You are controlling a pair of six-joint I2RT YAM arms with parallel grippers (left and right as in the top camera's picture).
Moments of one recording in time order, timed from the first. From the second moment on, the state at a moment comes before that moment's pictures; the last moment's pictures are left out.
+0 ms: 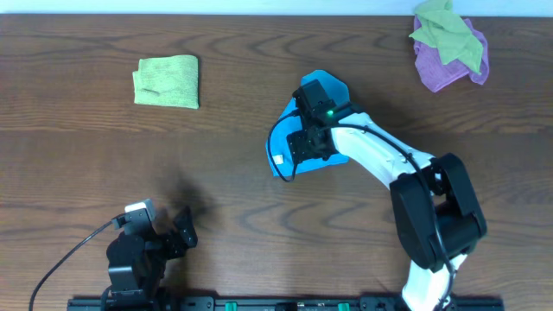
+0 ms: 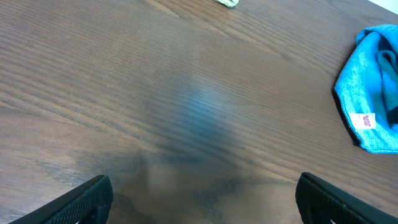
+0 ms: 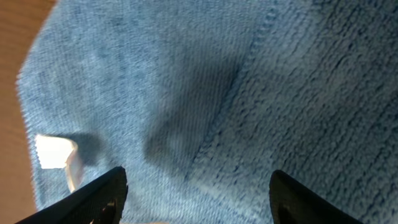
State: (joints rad) left arm 0.04 0.01 0.17 -0.76 0.11 -0.33; right arm 0.50 1.98 1.33 -0.68 -0.02 0.24
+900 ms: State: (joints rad) left arm 0.04 0.01 0.17 -0.76 0.11 -0.33; right arm 0.49 2.03 1.33 -0.63 0.06 0.26
